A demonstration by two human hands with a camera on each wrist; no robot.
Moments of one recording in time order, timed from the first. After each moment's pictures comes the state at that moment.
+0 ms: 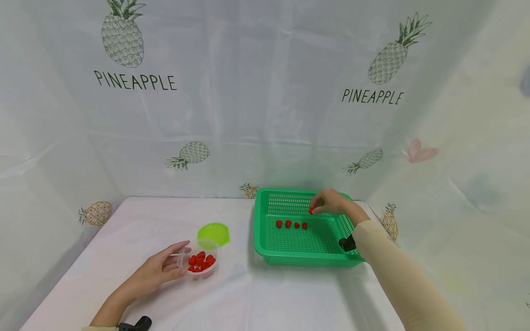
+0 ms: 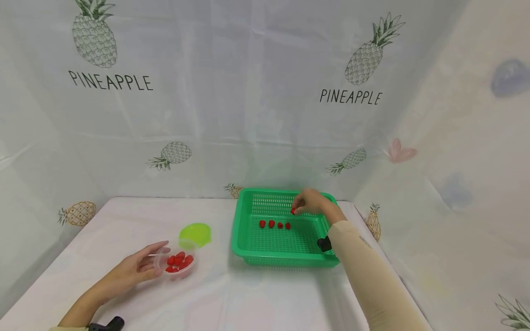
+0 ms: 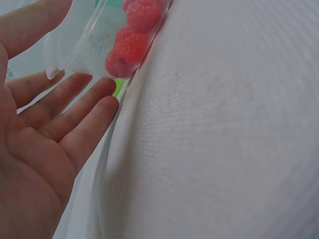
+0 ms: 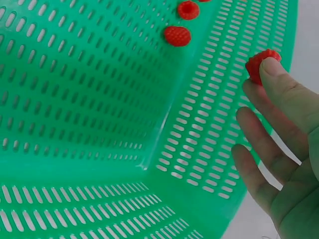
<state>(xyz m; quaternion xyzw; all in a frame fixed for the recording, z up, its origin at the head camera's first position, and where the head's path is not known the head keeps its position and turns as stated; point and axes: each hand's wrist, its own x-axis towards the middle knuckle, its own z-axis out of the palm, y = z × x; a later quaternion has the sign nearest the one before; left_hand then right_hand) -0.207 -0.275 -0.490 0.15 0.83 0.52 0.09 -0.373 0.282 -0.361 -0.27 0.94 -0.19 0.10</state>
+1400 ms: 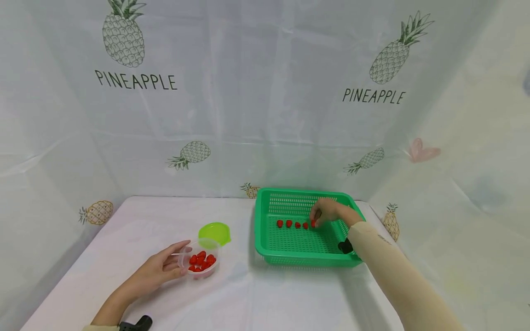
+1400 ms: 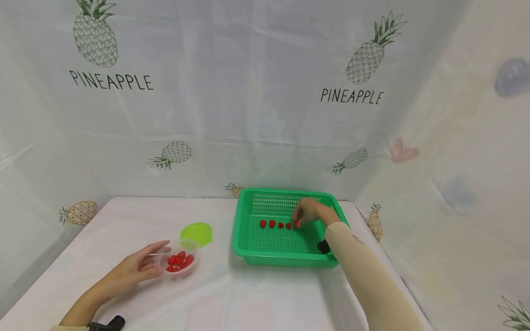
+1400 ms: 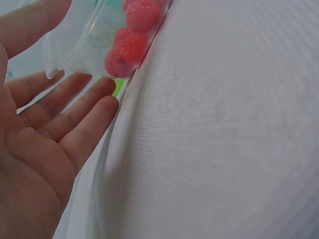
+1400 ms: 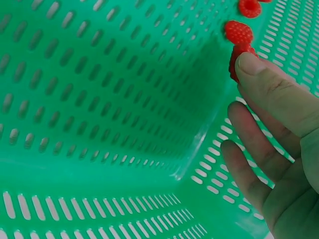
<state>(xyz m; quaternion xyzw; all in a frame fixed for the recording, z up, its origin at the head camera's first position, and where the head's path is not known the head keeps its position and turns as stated) -0.207 -0.272 -0.489 0.15 0.84 0.52 0.08 -0.387 0.281 -0.395 -0.25 0.94 -0.14 0.17</state>
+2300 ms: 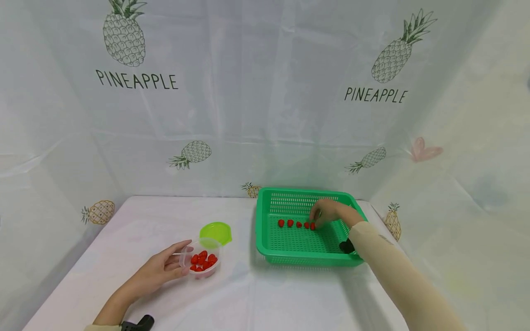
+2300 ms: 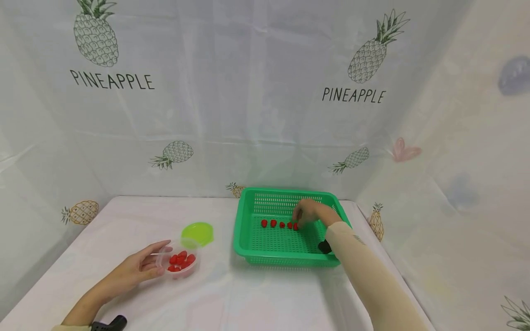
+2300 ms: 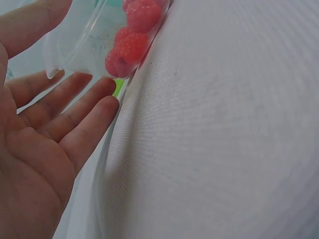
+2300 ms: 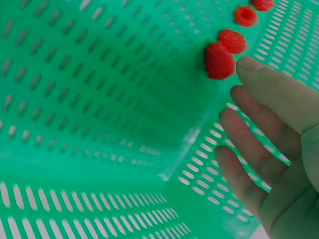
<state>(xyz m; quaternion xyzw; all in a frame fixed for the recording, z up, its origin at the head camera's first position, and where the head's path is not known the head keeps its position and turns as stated) -0.204 -0.272 -0.487 0.14 0.84 0.52 0.08 -0.383 0.274 -0.390 -0.25 0.95 -0.11 0.18</state>
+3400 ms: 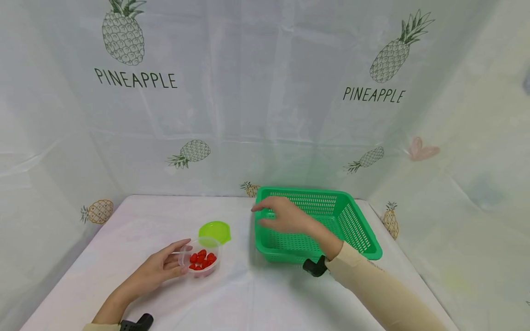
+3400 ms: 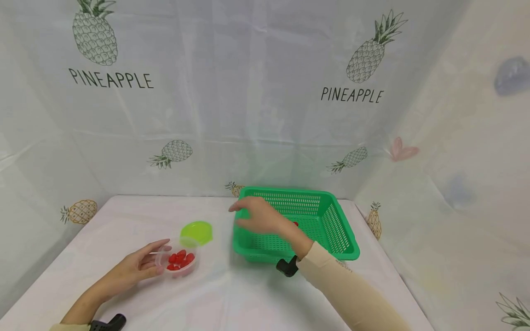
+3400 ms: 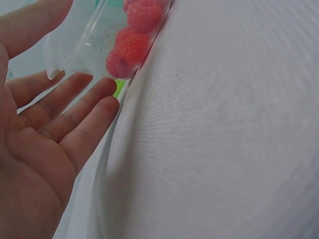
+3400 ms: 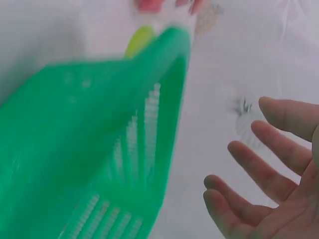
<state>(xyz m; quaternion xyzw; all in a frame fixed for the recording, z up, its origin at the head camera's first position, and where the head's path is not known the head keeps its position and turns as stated) -0.205 -0.270 -0.485 0.14 0.84 0.51 0.08 -0.274 0.127 -0.333 -0.39 0.89 -0.25 0.01</state>
